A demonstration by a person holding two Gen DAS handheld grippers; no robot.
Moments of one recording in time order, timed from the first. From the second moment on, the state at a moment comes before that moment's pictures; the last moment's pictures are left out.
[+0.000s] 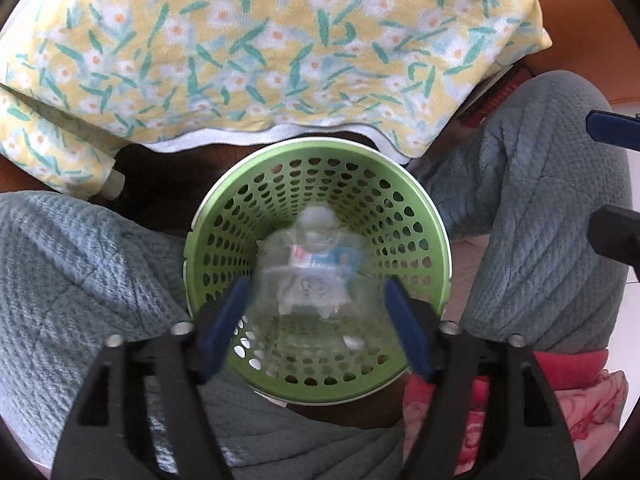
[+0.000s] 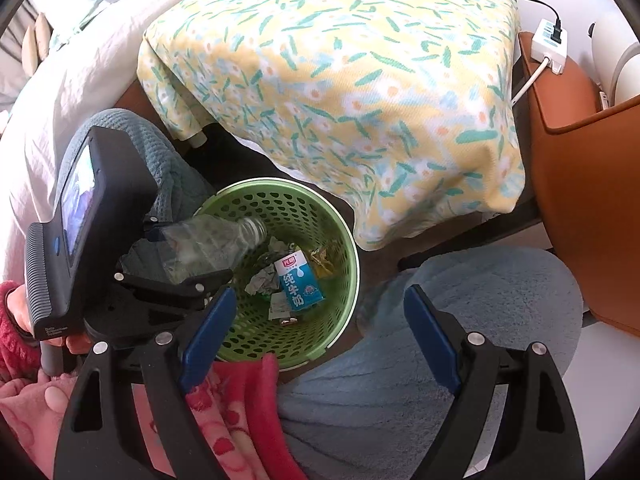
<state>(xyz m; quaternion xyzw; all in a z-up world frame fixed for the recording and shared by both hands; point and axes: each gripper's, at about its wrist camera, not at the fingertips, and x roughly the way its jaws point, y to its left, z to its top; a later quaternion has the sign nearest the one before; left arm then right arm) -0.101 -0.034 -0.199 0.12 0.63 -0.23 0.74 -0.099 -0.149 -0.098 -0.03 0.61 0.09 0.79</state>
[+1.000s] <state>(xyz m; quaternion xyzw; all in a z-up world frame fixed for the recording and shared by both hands) -0.026 0.038 0.030 0.05 0.35 -0.04 0.93 -0.019 -0.124 0.031 -0.02 0.44 0.09 0.90</state>
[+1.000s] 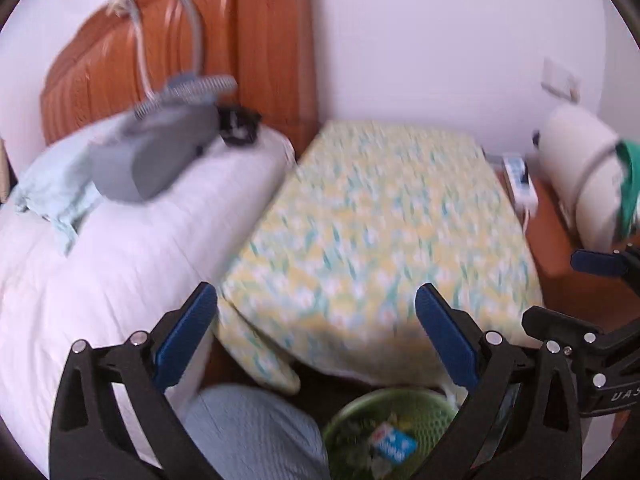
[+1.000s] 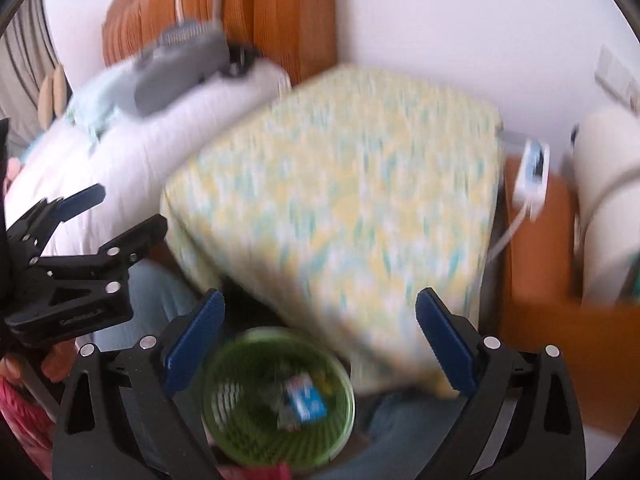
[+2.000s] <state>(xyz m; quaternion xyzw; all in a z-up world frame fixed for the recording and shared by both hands) -0.015 0.074 0.127 -0.01 0.26 0.09 0.96 0.029 -0.102 0.142 0.01 0.34 0.05 0.94</state>
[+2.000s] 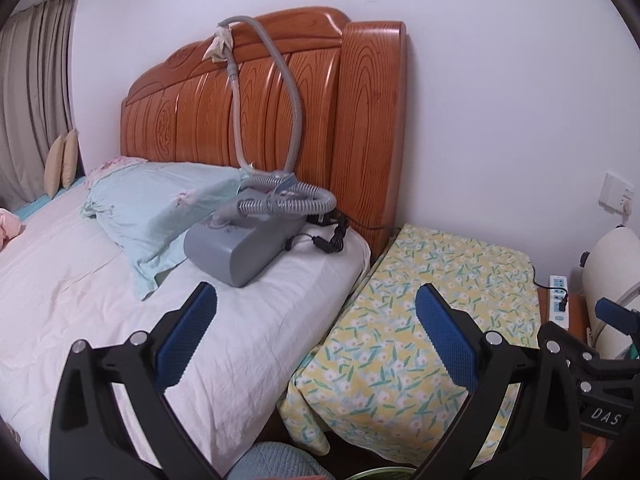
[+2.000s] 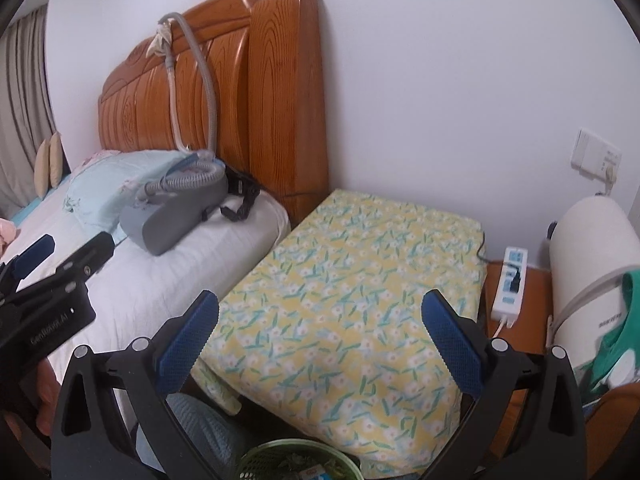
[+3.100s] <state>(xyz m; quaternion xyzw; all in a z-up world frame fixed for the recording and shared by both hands) -0.014 0.095 0.082 -0.02 0.33 0.13 0.94 0.025 -0.092 0.077 0.01 0.41 0.09 0.91</state>
